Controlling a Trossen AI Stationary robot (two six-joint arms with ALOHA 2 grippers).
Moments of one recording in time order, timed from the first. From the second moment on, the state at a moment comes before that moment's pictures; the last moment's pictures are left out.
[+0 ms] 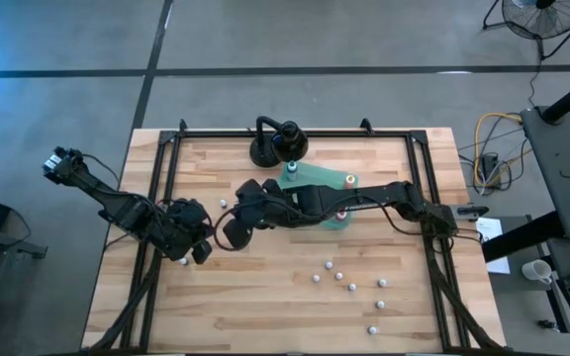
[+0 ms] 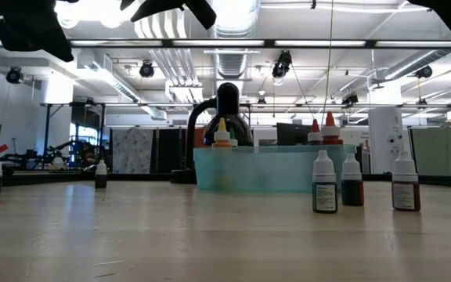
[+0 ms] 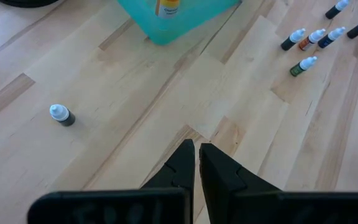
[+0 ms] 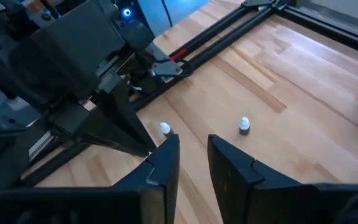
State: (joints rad) left arm -0.56 0.96 0.90 -0.94 -0.52 -1.10; right arm 0.15 2.25 2.36 -0.76 0.39 0.70
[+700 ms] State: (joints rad) left arm -0.56 0.96 0.90 -0.94 -0.52 -1.10; right arm 0.15 2.25 2.36 -0.75 0.39 0.70
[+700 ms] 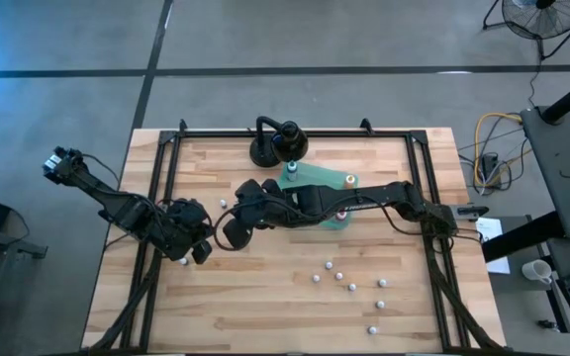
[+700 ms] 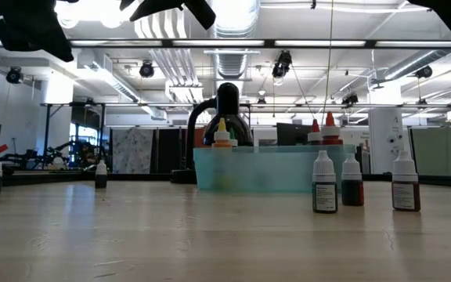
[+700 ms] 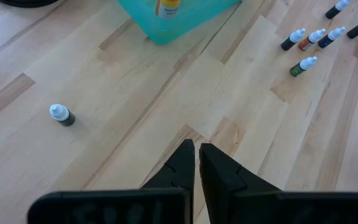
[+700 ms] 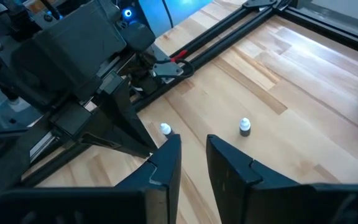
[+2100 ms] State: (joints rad) left arm -0.56 0.96 0.90 -0.94 -0.52 -1.10; right arm 0.15 2.25 2.36 -0.67 0.37 0.81
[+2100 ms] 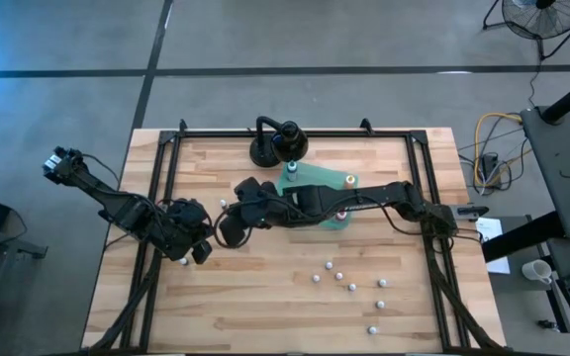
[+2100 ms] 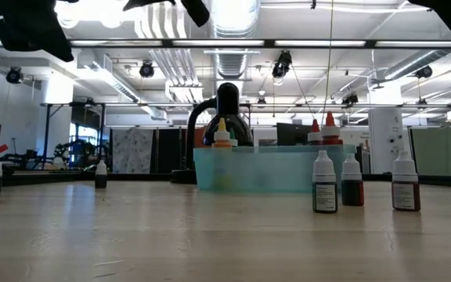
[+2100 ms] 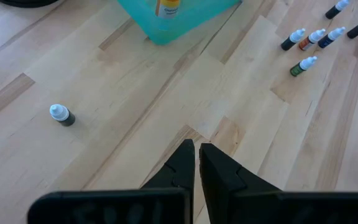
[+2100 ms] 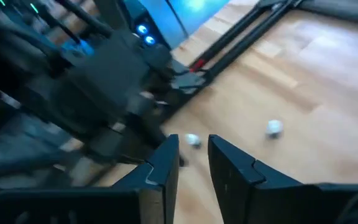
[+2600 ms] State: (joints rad) left arm -0.56 0.96 0.90 -0.94 -0.52 -1.10; right arm 0.16 2.25 2.36 -0.35 0.23 0.96
